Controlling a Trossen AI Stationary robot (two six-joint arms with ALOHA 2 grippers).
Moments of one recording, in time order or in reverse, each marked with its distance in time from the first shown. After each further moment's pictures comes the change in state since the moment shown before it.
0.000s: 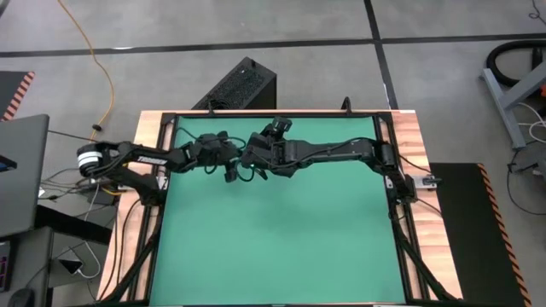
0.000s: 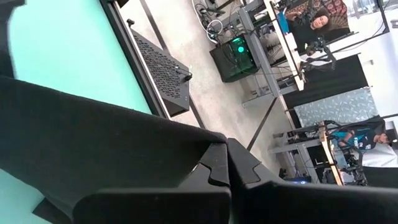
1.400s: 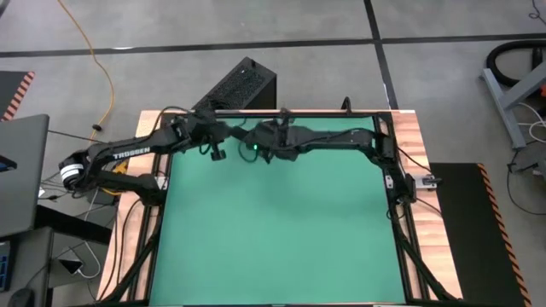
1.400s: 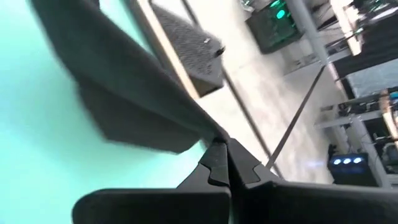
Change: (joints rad) left arm 0.097 -0.208 0.347 -0.717 -0.268 0.316; right arm -0.124 -0.004 -0.046 -0.020 -0.230 0.116
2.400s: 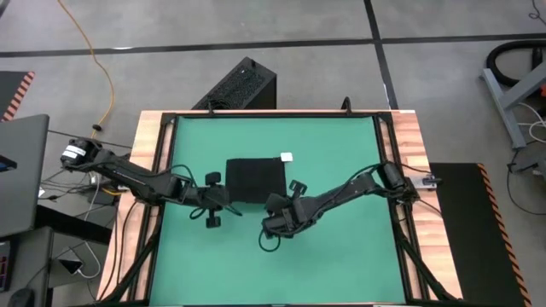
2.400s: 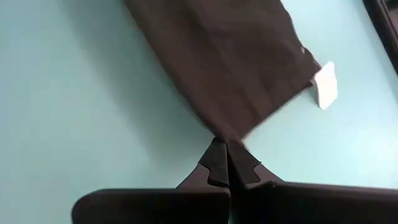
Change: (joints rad) left arm -0.791 -0.005 -0.260 0.048 -0.028 -0.765; right arm 0.457 0.004 -0.268 -0.115 -0.211 0.638
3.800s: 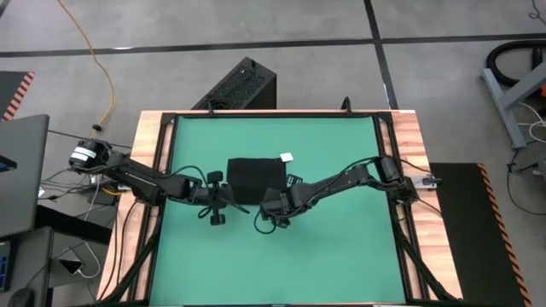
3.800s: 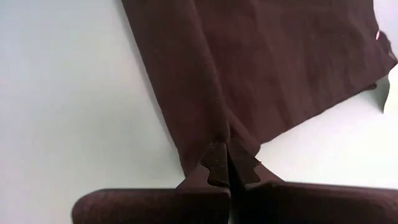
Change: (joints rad) left arm 0.051 0.137 0.003 0.027 -0.021 0.006; right arm -0.118 0.003 -0.066 0.082 -0.253 -0.196
